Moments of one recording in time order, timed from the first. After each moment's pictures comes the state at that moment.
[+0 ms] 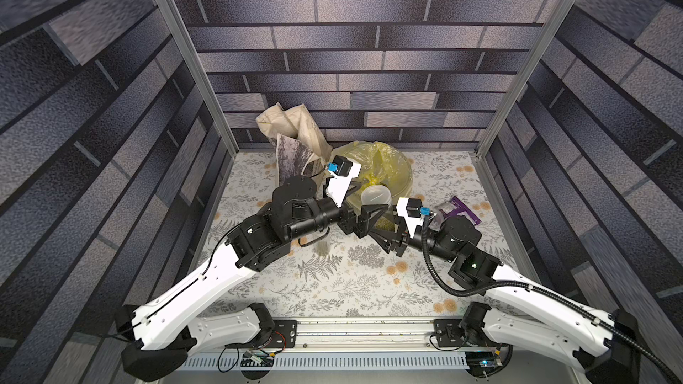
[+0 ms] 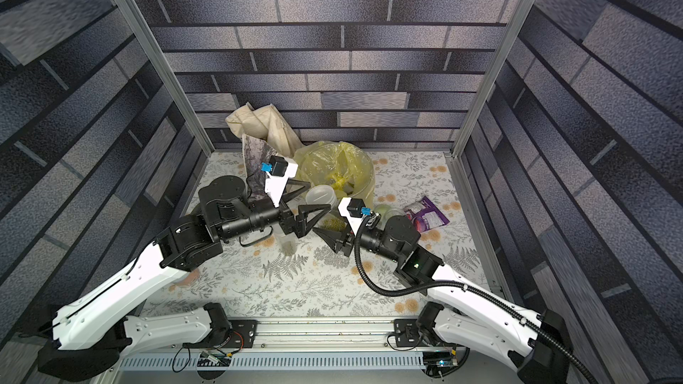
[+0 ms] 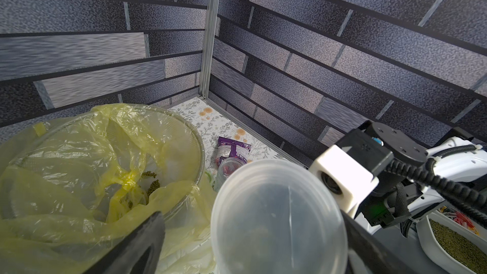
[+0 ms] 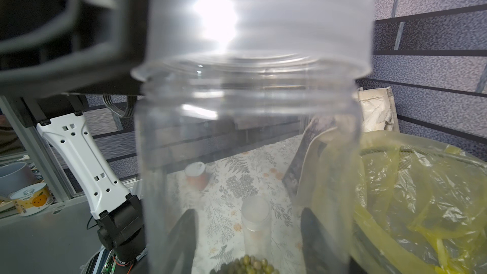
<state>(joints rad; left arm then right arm) -0.91 1.08 1.34 -0.42 0.15 -0.22 0.89 0.91 0.68 0.31 -0.32 0.07</state>
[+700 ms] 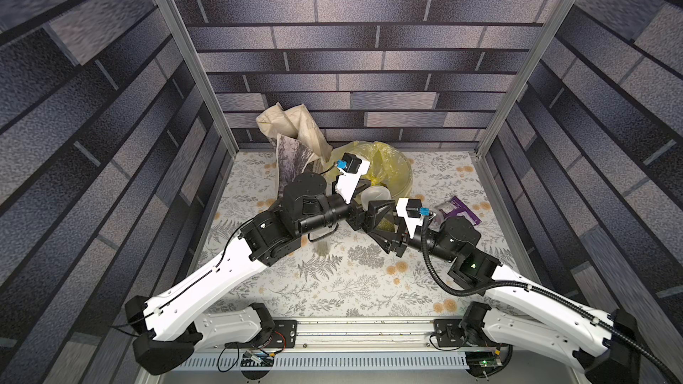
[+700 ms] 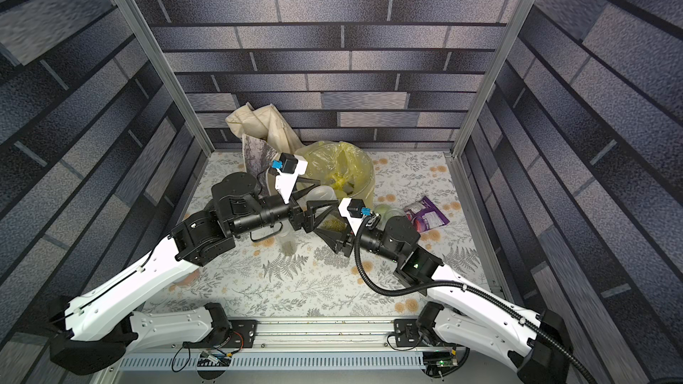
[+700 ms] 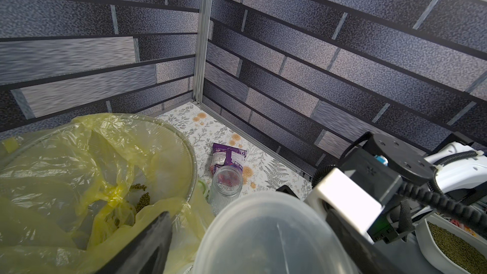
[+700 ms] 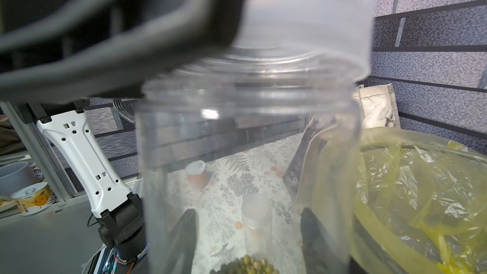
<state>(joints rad) -0.91 1.14 1.34 -0.34 0.18 -0.22 0.89 0.91 0.67 0.32 -0.32 0.07</state>
